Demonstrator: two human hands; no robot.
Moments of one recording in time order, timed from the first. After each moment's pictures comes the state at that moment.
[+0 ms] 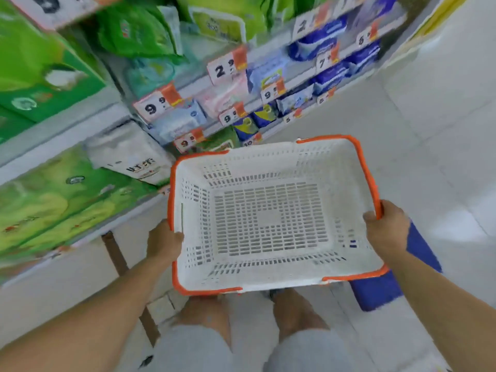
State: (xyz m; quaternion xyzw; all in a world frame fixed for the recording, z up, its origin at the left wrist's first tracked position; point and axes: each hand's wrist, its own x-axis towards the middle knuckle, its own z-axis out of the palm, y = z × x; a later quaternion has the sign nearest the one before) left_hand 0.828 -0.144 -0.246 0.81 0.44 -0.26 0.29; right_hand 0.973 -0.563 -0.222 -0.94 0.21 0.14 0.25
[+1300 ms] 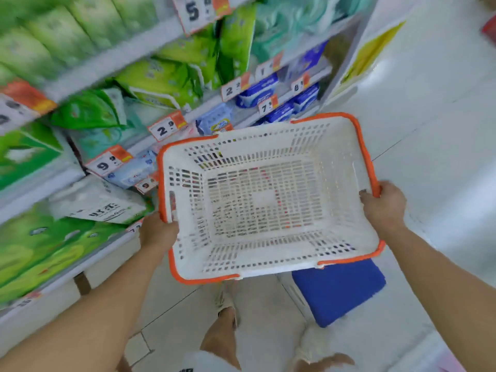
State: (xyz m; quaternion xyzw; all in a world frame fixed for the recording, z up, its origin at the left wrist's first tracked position) left_hand 0.965 -0.252 -0.148 0.80 0.46 -0.16 0.36; right_hand 1.100 -0.687 -0.125 -0.93 0.19 0.07 0.29
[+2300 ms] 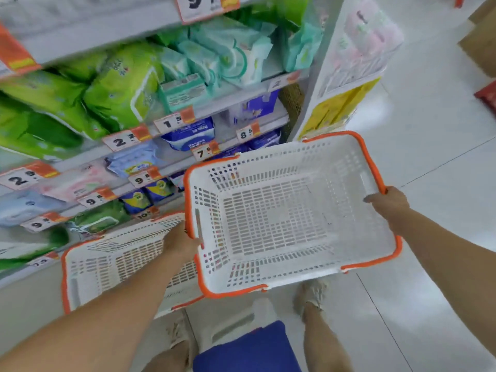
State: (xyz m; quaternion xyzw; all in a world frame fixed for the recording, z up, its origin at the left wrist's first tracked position) left_hand 1.233 -0.535 -0.233 0.77 0.46 -0.22 0.39; right_hand 1.461 -0.925 -0.192 -0.90 0.25 0.22 0.28
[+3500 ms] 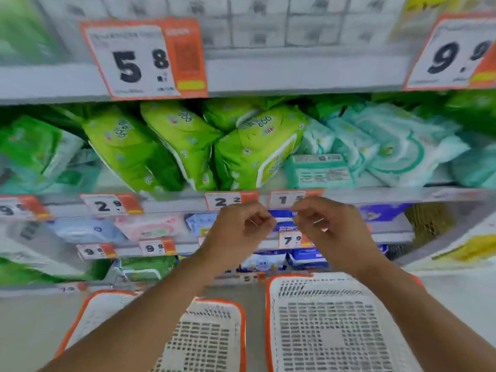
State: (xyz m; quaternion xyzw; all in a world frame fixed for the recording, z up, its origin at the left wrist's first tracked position) left_hand 1.348 -0.374 -0.234 0.83 0.21 0.15 0.49; right_hand 1.478 -0.531 -0.206 -0.77 -0.40 0.18 0.46
